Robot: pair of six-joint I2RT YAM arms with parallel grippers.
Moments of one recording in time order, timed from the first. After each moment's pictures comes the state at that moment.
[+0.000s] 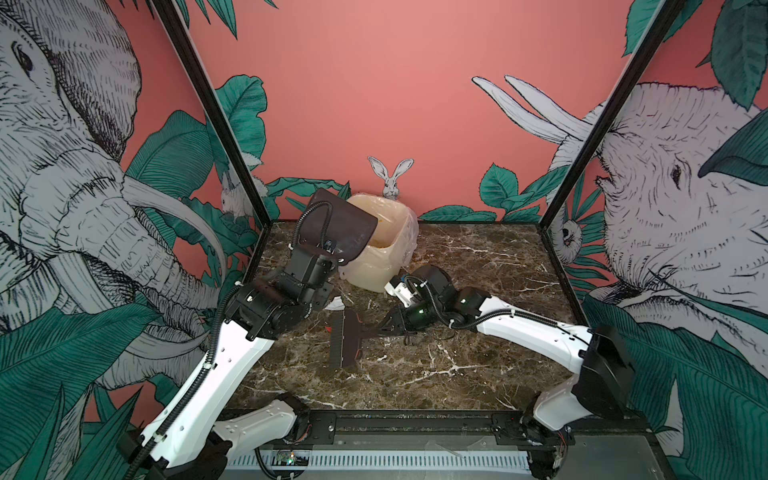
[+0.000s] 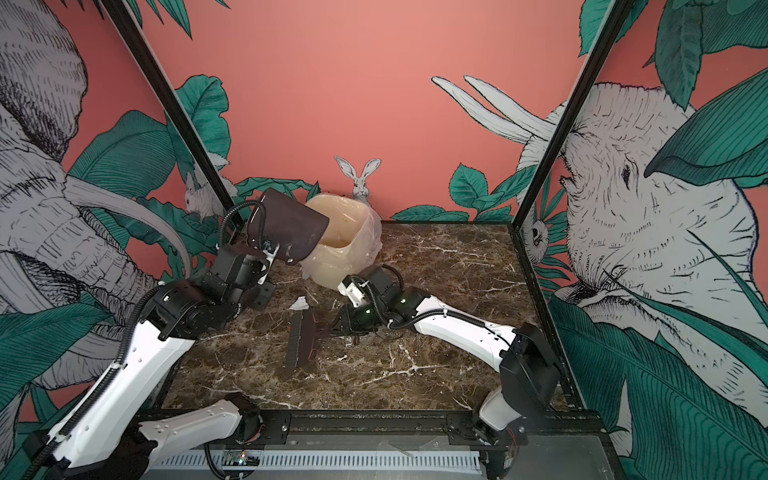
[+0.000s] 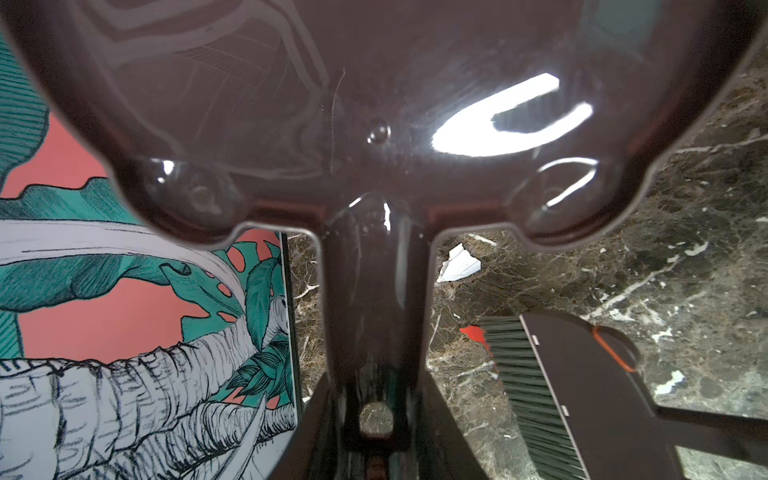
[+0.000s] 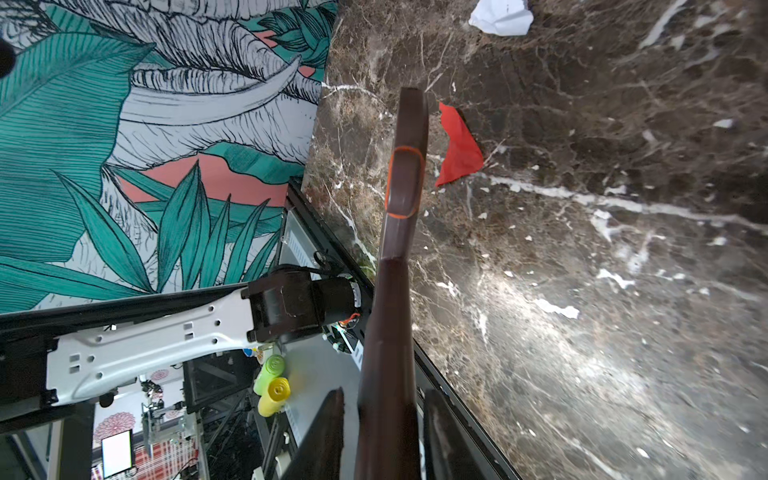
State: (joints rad) left arm -0.62 1.06 1.43 -1.21 -0.54 0.06; right arm 0.92 1.57 1.20 -0.38 -0.60 0.79
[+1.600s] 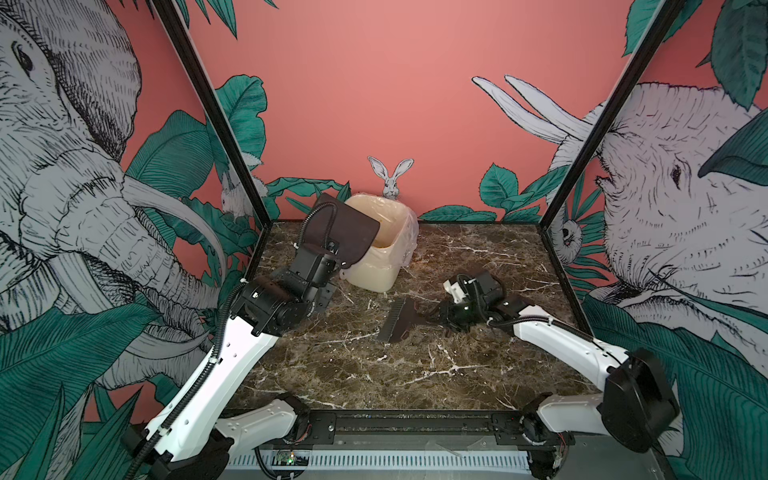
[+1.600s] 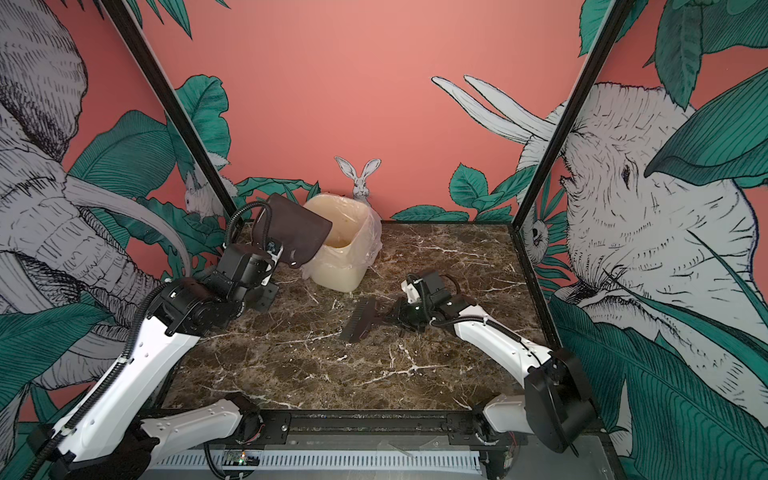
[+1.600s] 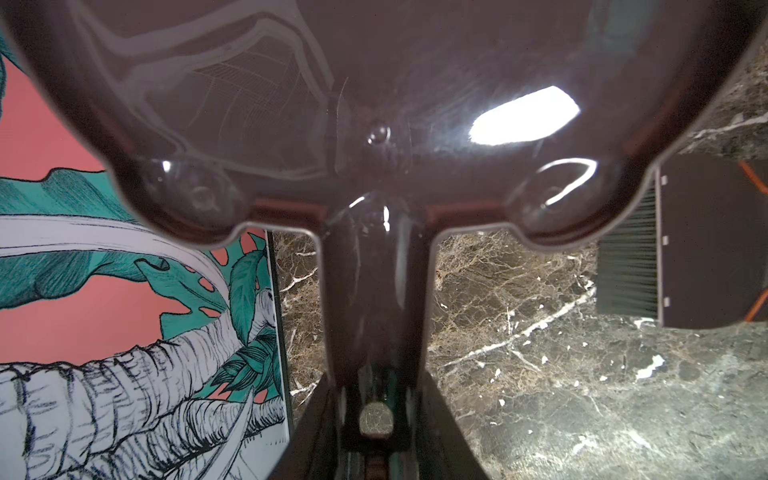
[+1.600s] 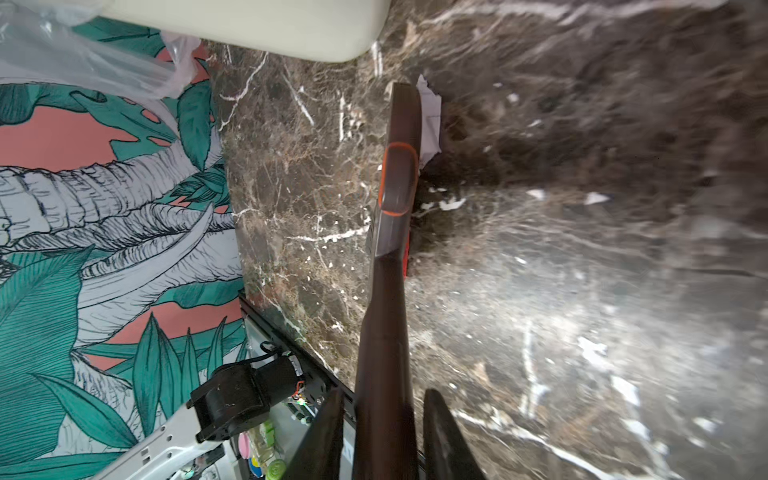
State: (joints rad) left arm -0.62 1.08 1.43 -1.23 -0.51 0.03; right arm 0.55 1.30 0.87 -0.49 -0.53 0.81
